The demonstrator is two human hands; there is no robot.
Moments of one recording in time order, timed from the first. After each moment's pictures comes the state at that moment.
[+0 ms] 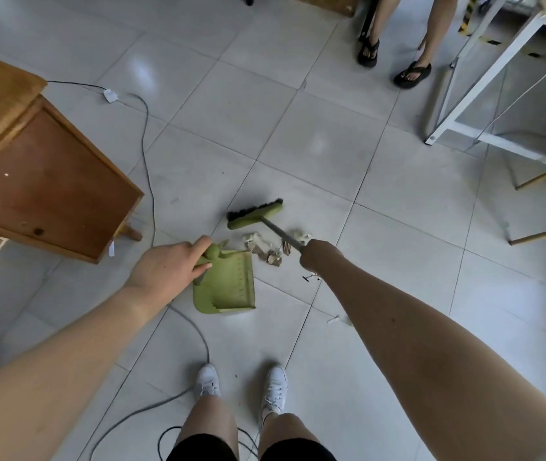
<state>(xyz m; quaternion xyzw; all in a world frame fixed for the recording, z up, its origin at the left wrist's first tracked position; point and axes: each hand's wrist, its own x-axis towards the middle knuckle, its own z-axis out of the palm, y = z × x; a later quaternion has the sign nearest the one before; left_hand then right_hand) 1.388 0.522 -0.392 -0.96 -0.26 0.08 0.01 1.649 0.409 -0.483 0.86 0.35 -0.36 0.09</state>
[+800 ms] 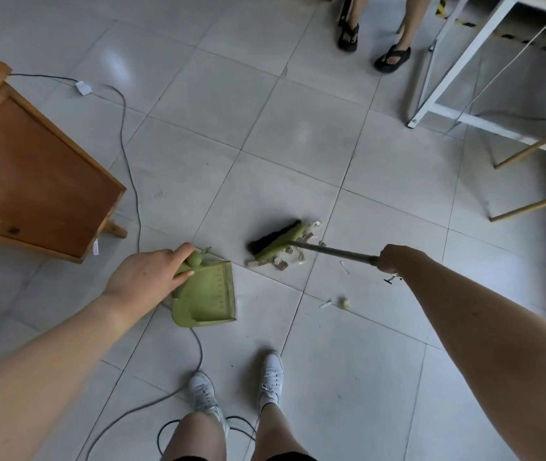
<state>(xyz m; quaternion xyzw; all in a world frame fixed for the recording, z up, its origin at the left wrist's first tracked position) 1.360 0.509 -0.404 -0.97 -0.23 0.09 -0.01 1.746 0.279 -0.487 0.87 0.23 -0.36 0.24</state>
